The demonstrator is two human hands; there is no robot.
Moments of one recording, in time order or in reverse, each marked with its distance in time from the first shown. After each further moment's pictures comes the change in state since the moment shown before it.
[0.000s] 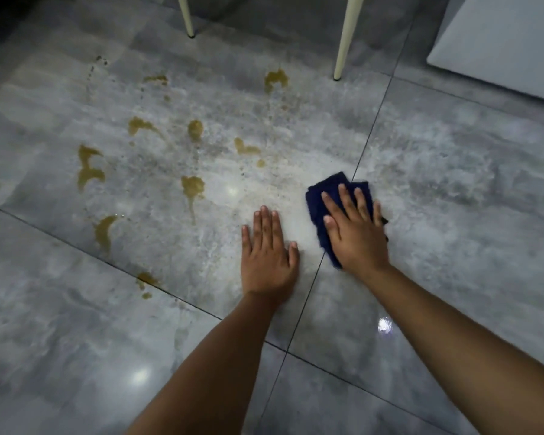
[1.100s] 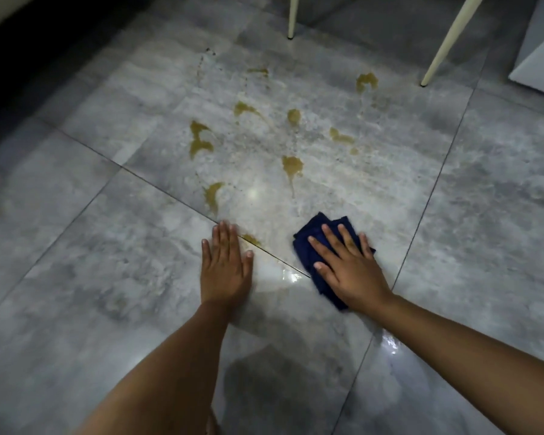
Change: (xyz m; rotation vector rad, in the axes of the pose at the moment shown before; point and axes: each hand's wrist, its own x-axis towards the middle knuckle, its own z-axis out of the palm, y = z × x) left_hand -0.106 -0.228 -0.052 0.020 0.008 -0.200; right_hand -0.088 -0.163 0.040 -0.102 -0.201 -0.349
